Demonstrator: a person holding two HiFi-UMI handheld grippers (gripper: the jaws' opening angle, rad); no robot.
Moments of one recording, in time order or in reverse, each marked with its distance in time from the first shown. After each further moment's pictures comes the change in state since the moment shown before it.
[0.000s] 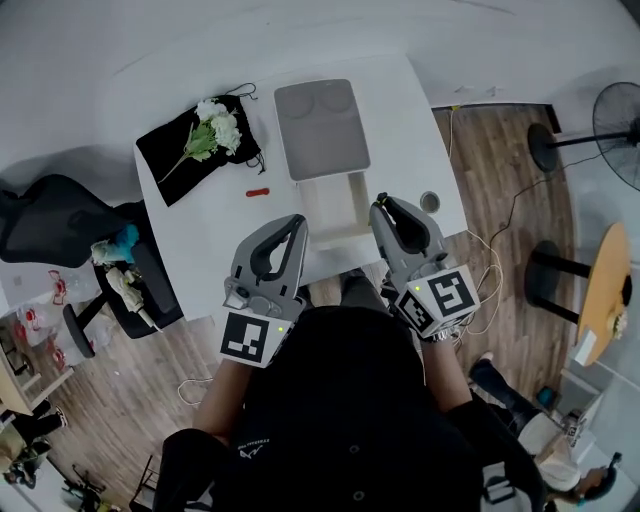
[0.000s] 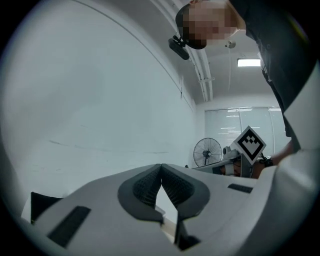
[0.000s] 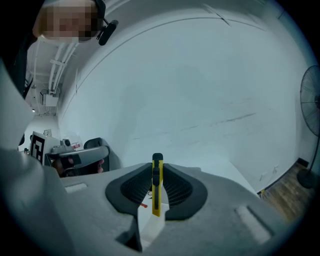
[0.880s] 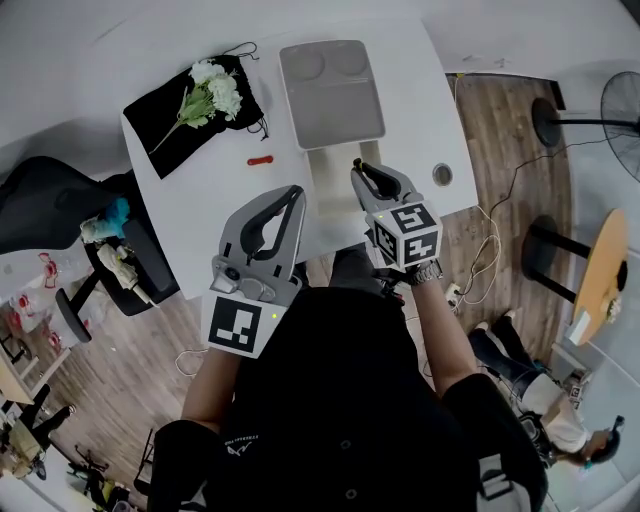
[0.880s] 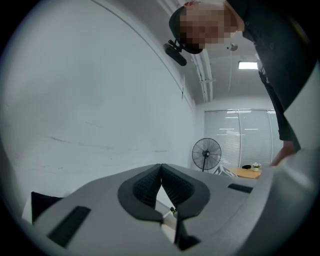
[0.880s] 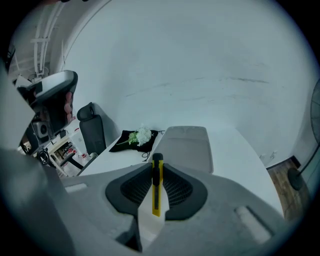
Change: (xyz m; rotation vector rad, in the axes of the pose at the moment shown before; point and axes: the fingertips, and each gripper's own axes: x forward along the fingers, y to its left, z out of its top) left arm -0.007 0.036 -0.010 -0.021 0.036 -0.023; right arm 0.085 -0.023 -0.138 -0.010 0.401 -0.034
